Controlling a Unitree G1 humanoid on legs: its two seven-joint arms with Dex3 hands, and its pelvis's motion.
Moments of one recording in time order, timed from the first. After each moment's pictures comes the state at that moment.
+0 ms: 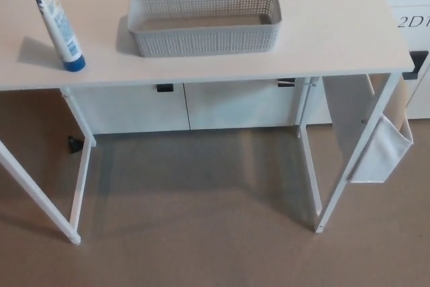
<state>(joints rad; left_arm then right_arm) 0.01 0.44 0.39 1.22 -0.21 -0.24 -0.23 0.07 -0.41 -0.26 1.24 0.01 -0.39 -0.06</state>
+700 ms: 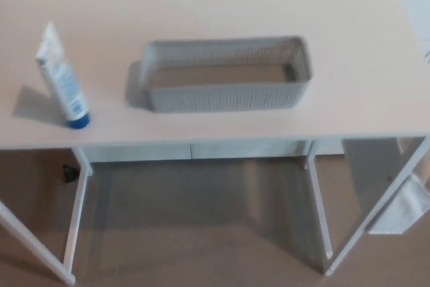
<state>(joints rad) 0.00 0.45 0.37 1.21 -0.21 -0.24 -0.24 0.07 -0.40 -0.25 1.23 0.01 -0.39 -0.06</state>
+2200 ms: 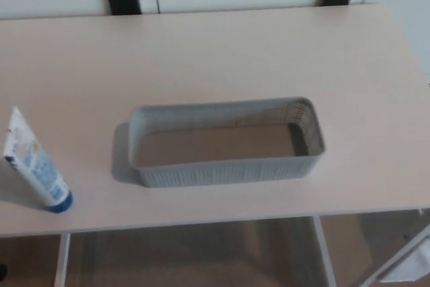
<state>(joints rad) 0.36 0.36 0.32 0.53 -0.22 -0.23 -0.27 0.06 -0.39 -0.25 1.29 0.01 -0.39 -0.07</state>
